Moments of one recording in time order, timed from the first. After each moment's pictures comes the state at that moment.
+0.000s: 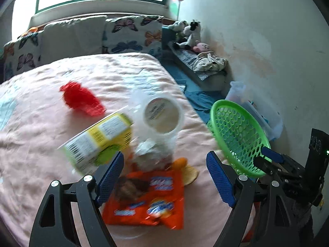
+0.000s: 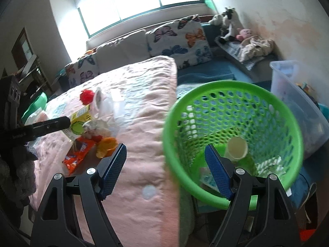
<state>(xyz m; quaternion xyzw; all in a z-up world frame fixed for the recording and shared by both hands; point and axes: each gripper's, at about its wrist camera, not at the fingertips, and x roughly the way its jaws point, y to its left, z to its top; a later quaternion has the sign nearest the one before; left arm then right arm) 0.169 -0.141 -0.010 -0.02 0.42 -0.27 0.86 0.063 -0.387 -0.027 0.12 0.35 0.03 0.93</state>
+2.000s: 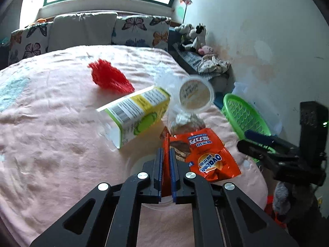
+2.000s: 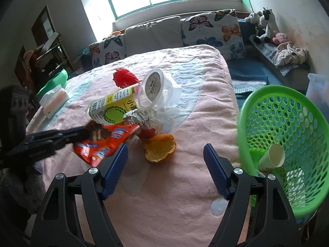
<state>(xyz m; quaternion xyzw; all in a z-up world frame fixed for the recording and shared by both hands) 0.147 -0.072 -0.034 -0.04 0.41 -0.27 0.87 0.100 -0.300 -0.034 0.08 0.38 0.12 0.91</state>
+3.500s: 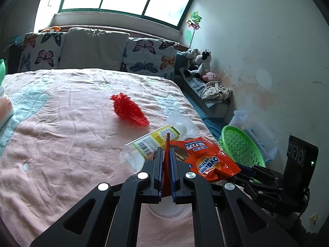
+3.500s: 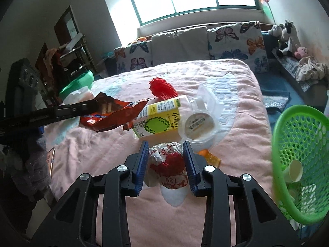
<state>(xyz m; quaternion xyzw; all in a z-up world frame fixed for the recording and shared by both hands) 0.144 -0.033 0.019 -0.09 0.36 -0.25 0.89 0.091 -0.262 -0.007 0.08 0.34 0.19 0.92</state>
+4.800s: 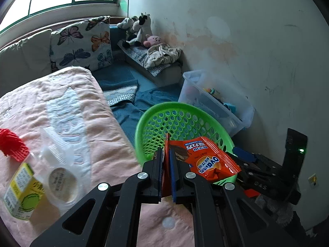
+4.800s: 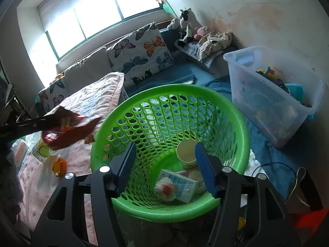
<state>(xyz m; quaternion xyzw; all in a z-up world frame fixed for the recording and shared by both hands) 0.169 -0.297 0.009 0.03 0.41 -0.40 0.82 0.033 -0.498 -0.043 0.18 0.32 -0.08 0.93</state>
